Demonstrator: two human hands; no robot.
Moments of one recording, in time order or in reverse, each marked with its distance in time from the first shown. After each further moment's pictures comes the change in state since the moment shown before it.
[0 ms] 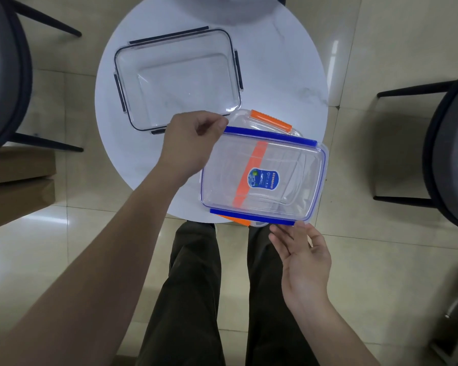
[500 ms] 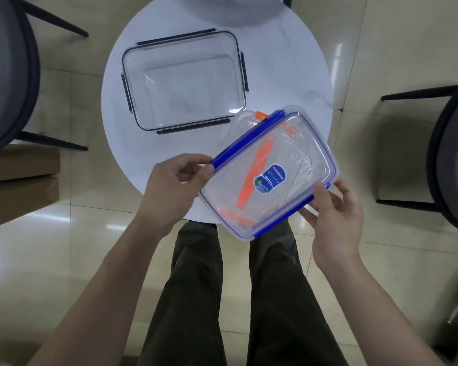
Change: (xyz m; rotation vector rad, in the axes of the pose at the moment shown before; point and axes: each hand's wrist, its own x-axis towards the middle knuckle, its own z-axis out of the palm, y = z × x) left_hand -0.067 -0.026 -0.025 -0.123 -0.039 -0.175; right_hand 0.035 -0.055 0.026 -0.257 -0.059 -0.260
